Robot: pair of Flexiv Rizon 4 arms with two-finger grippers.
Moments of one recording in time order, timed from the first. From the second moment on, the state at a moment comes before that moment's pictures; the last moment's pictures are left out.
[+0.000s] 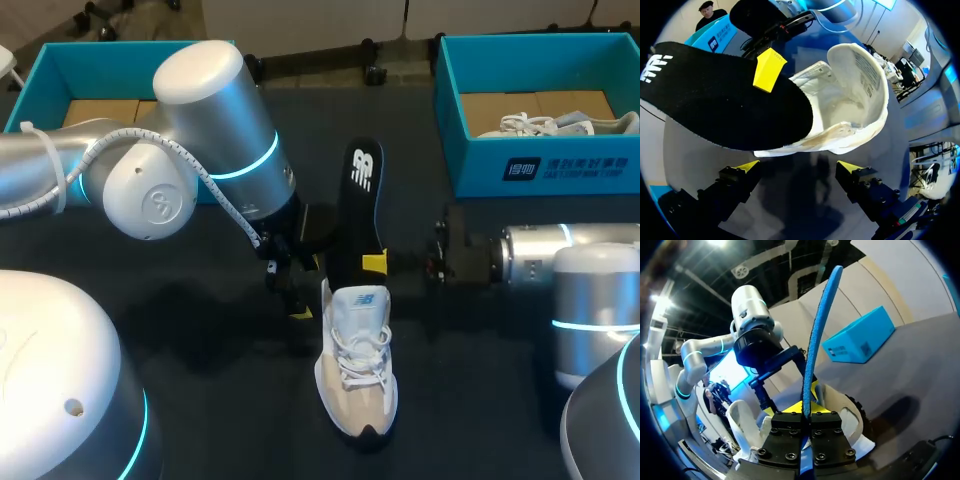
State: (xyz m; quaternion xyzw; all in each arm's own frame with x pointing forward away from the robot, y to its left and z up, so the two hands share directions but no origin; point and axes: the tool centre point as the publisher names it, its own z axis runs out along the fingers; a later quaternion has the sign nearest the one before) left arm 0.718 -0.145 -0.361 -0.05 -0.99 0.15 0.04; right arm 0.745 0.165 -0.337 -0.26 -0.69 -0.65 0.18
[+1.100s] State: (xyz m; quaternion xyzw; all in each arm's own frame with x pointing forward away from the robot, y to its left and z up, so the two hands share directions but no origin) left arm 0.718 -0.145 -0.361 -0.05 -0.99 0.15 0.04; right arm 0.724 0.174 -0.343 -0.25 -0.69 -0.65 0.20
